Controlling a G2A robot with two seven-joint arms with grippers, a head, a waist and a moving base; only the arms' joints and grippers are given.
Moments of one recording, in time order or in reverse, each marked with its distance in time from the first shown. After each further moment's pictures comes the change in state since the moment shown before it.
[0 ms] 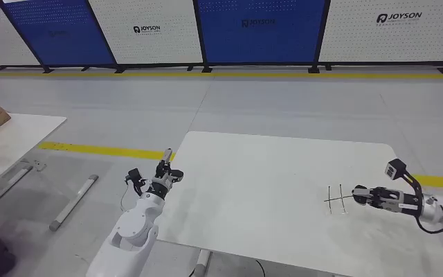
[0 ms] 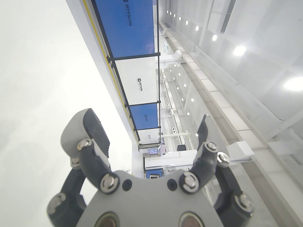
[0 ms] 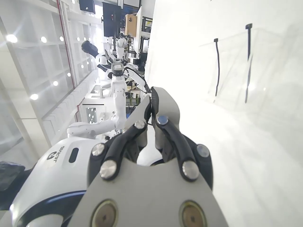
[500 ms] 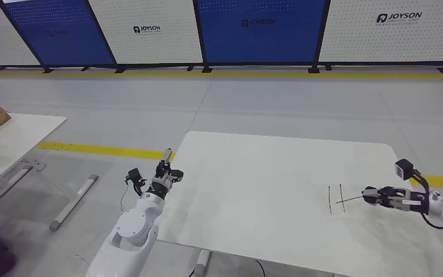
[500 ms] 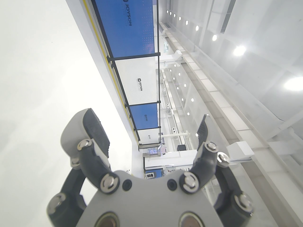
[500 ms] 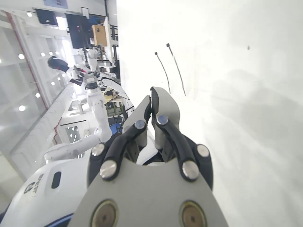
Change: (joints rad) left arm 0.000 0.000 0.000 0.000 0.000 0.000 0.000; right arm 0.102 -0.045 0.009 0.179 -0.172 -0.003 0.001
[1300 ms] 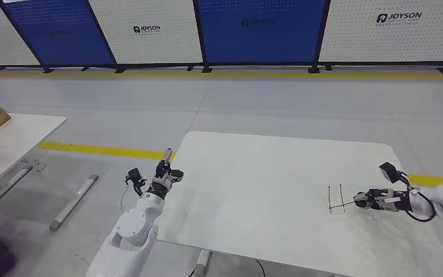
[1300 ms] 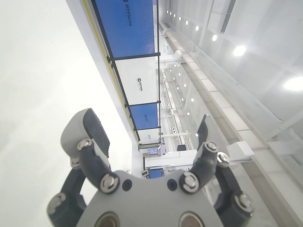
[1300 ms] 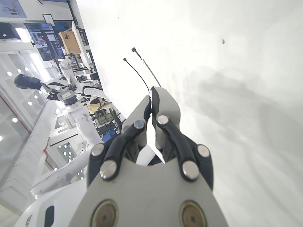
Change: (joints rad) left arm 0.000 0.000 0.000 0.000 0.000 0.000 0.000; right arm 0.059 -0.032 -0.147 -0.011 -0.205 0.212 -0.107
